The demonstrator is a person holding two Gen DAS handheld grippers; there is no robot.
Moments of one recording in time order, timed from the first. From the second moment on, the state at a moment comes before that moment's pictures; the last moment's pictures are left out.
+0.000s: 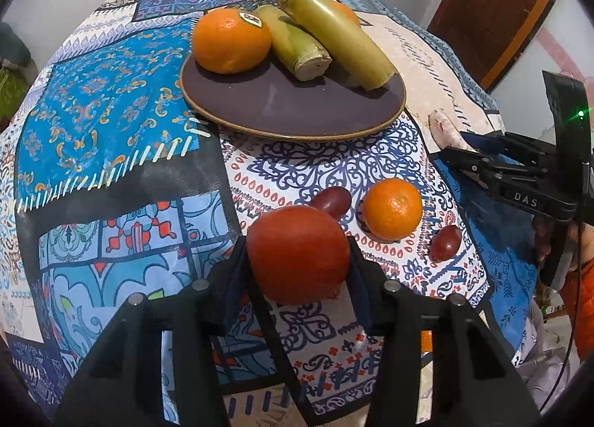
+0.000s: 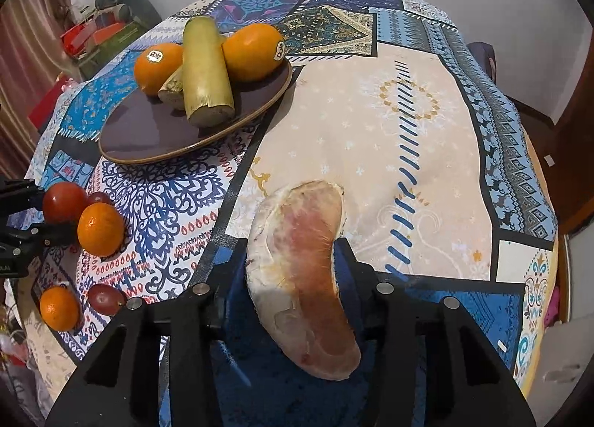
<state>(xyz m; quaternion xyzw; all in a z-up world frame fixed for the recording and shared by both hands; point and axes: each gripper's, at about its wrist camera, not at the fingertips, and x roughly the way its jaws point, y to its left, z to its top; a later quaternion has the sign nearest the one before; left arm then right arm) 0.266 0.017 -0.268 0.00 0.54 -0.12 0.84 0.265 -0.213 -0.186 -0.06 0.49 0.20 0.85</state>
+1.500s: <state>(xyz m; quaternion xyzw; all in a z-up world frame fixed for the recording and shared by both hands) 0.344 0.041 -0.226 -0.01 0.47 -0.10 0.88 0.314 -0.101 -0.117 -0.05 0.40 0.29 0.87</state>
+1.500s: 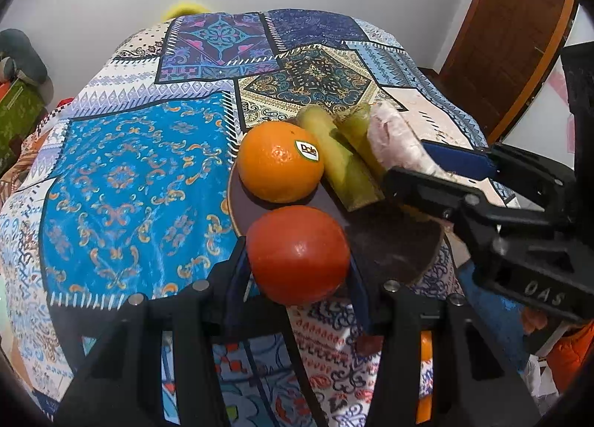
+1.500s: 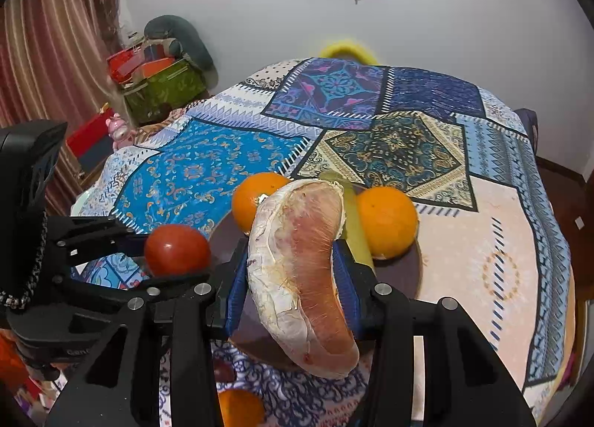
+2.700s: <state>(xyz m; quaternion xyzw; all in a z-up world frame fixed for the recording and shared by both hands) 0.372 0.035 -0.248 0.00 0.50 -0.09 0.86 0.316 -0.120 -0.112 -0.04 0.39 0.29 0.87</state>
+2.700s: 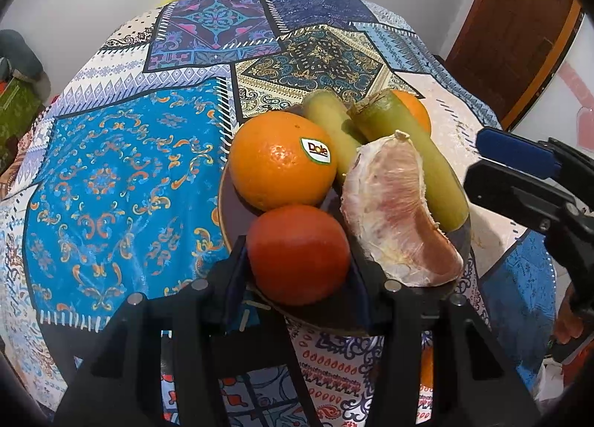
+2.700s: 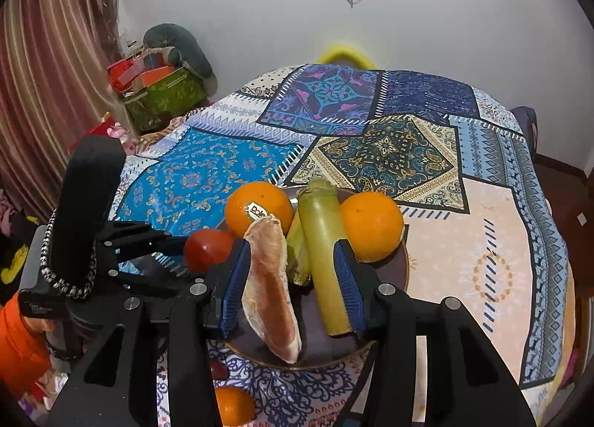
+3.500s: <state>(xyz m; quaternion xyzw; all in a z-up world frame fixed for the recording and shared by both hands) 0.299 0.045 -0.171 -0.01 0.43 -0.07 0.90 0.276 -0.157 -0.097 -0.03 0.40 0.26 0.88</state>
